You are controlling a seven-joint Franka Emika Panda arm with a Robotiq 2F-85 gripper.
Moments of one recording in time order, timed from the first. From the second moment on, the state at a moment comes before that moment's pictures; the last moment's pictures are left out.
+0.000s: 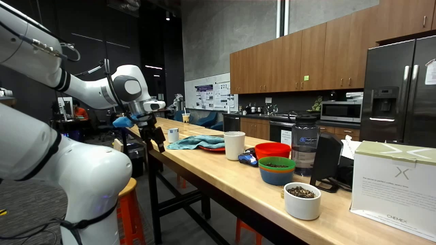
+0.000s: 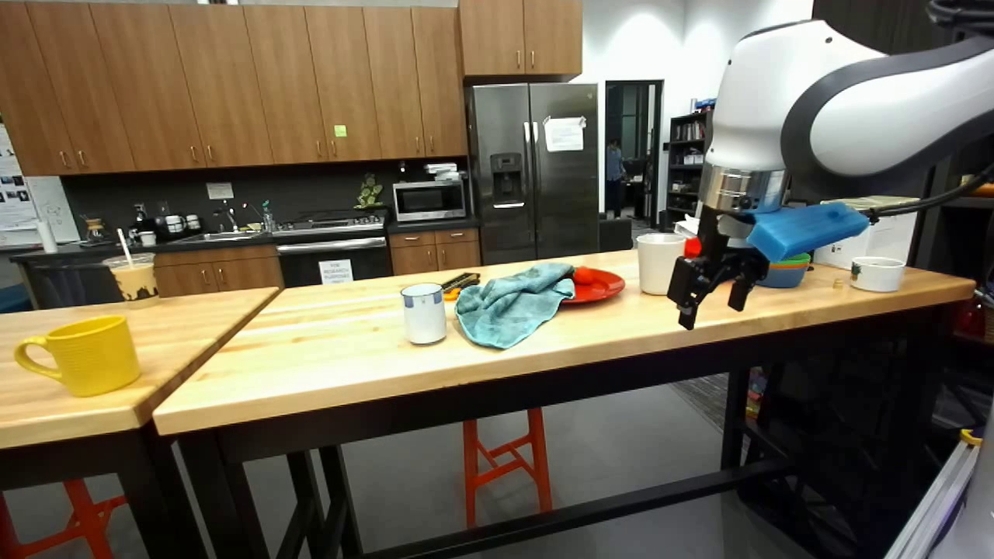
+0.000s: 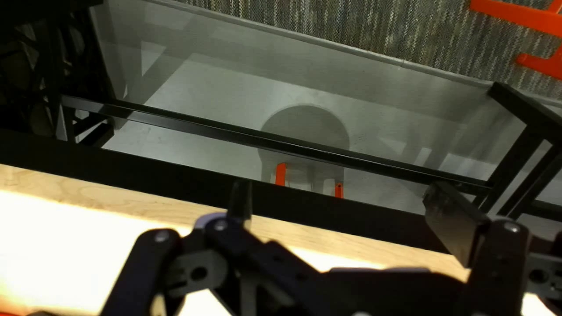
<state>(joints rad) 0.09 -0.92 0.35 -2.83 0.12 2.11 0.47</state>
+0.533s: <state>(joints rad) 0.09 -0.88 0.35 -2.79 0.08 2.18 0.46</state>
